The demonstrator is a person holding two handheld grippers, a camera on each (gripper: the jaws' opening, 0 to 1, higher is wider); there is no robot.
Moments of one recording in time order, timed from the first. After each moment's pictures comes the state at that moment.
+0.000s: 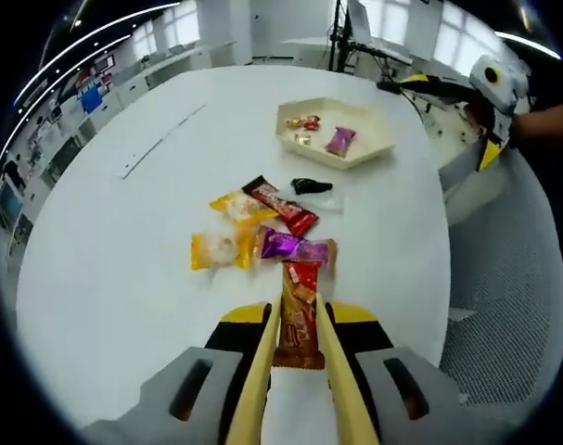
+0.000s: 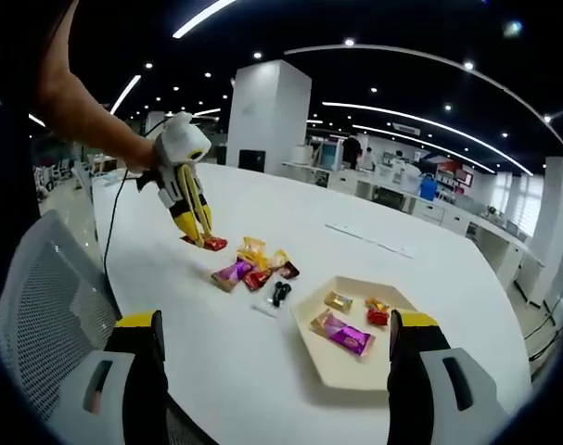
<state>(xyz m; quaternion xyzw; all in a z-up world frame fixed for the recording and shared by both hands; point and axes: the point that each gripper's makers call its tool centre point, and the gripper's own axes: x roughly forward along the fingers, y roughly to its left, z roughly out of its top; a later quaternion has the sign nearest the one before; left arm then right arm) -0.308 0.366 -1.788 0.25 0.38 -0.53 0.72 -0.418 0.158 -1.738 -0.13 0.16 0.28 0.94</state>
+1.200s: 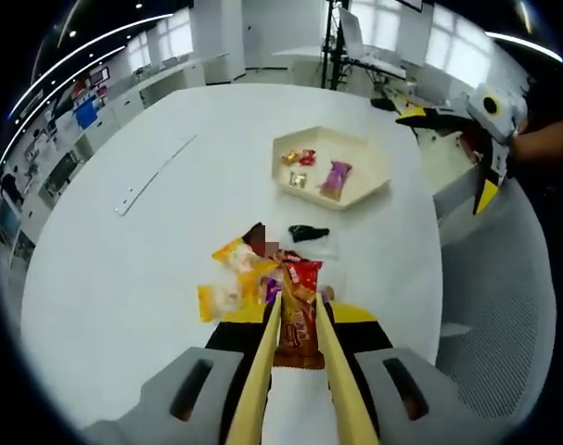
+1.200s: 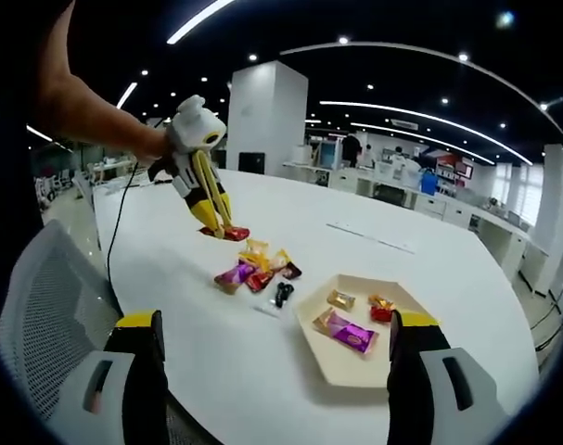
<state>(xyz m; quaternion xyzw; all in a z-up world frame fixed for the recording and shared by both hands) -0.300 0.322 -1.759 0.26 0.35 -0.55 0.71 -0.418 0.155 -1.737 -0.11 0.16 0.27 0.94</state>
